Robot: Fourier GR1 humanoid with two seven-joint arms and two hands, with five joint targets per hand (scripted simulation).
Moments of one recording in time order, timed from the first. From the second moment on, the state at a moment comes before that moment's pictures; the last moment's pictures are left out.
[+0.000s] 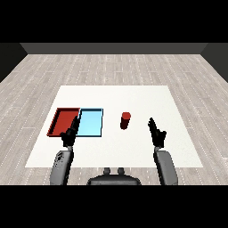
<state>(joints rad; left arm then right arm) -0.01 0.08 0.00 -1.58 -0.02 0.01 -0.01 0.00 -0.08 0.01 -1.54 0.01 -0.04 0.01</state>
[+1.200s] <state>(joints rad) 0.02 0.05 0.07 -1.59 0.05 -0.04 -0.38 -0.22 -0.07 -0.08 -1.31 -0.09 0.08 -0.32</state>
